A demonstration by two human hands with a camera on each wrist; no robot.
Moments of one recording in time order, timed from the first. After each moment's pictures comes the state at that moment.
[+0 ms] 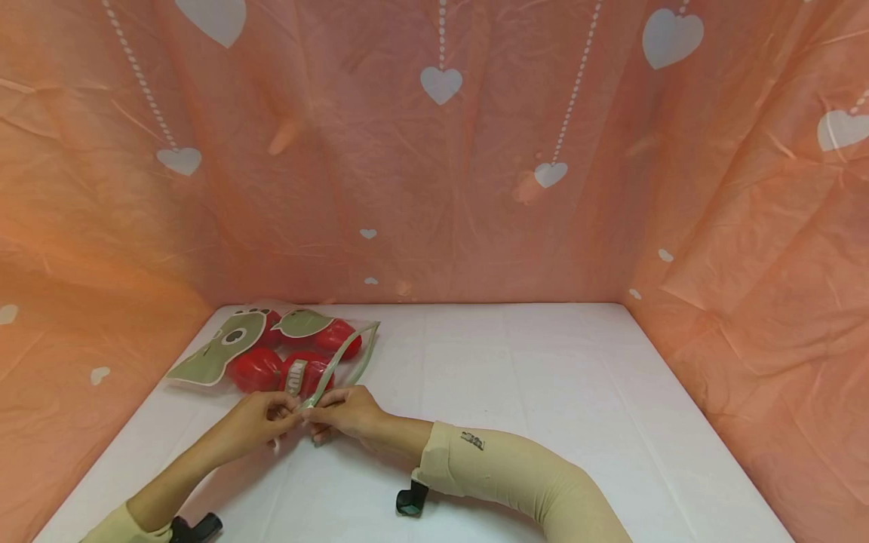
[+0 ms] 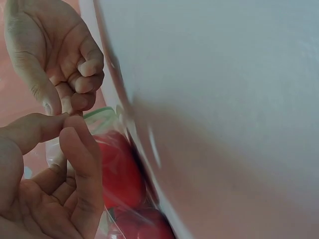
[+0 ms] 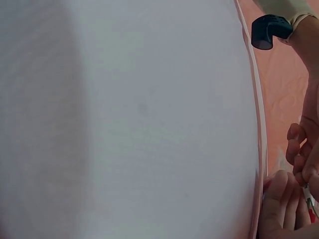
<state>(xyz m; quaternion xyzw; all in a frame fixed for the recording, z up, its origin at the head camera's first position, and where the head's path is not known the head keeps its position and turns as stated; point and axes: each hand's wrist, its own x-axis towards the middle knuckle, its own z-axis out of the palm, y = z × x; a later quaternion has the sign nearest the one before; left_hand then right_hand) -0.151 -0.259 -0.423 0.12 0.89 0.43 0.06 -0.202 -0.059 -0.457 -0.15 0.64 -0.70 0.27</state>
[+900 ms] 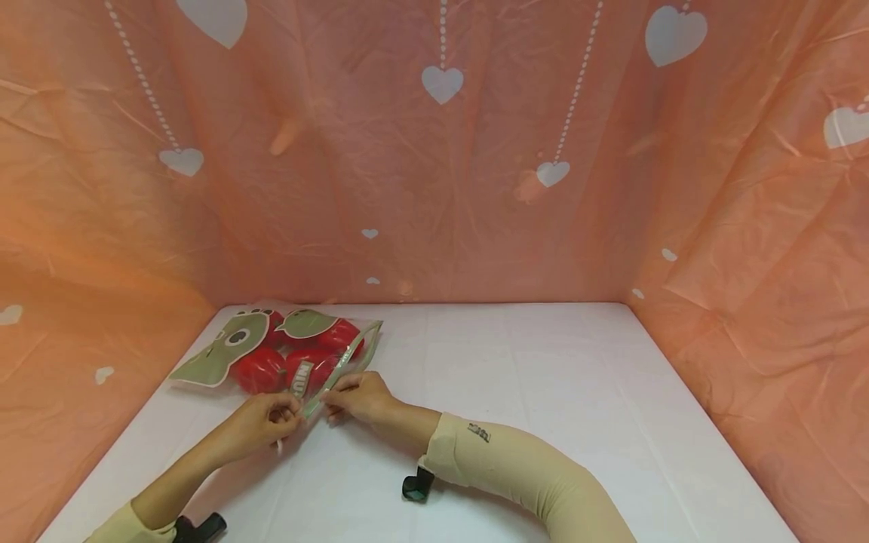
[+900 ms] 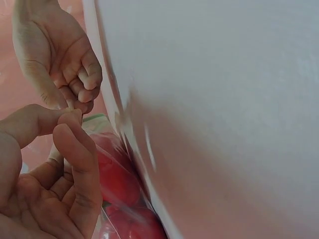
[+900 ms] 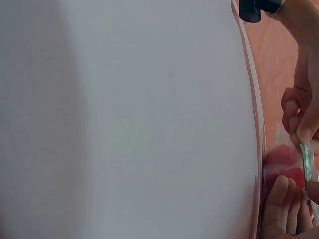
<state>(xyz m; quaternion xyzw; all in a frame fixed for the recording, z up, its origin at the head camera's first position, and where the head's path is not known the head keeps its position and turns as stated) -0.151 -0.264 -0.429 0.15 0.88 0.44 0.06 -0.225 -0.051 -0.456 -0.15 0.66 -0.70 0.24</state>
